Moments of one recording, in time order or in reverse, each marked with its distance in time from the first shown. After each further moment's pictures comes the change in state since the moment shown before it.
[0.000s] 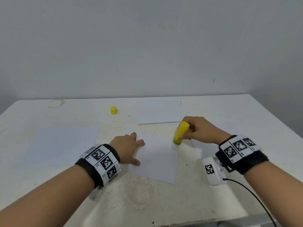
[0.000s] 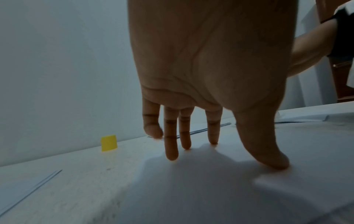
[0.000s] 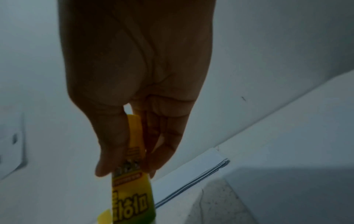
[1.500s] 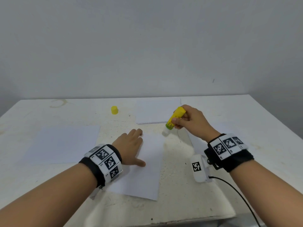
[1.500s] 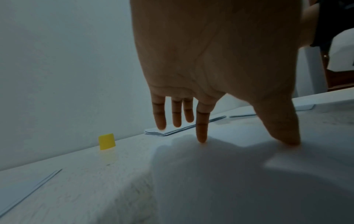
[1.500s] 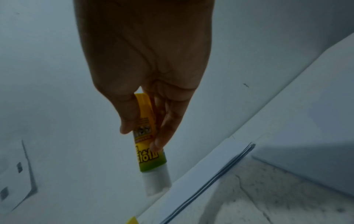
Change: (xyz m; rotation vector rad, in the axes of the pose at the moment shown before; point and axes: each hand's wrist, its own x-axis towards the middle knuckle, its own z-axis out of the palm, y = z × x) left_hand -0.003 0.008 0.004 0.097 0.126 0.039; right_hand 0.011 -0.020 0.014 0.393 0.286 -0.053
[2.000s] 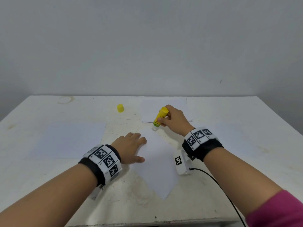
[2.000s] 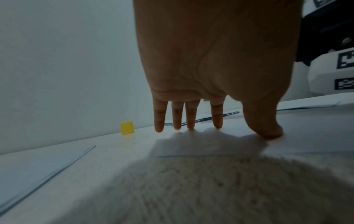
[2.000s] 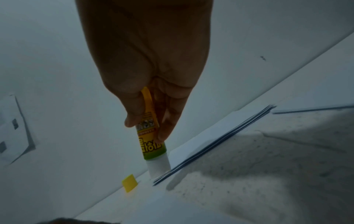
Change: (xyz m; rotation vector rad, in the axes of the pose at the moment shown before) left_hand -0.010 -0.012 0.012 -0.165 -0.037 -0.050; right_hand 0.039 0.004 0.062 -0.125 -0.066 0.029
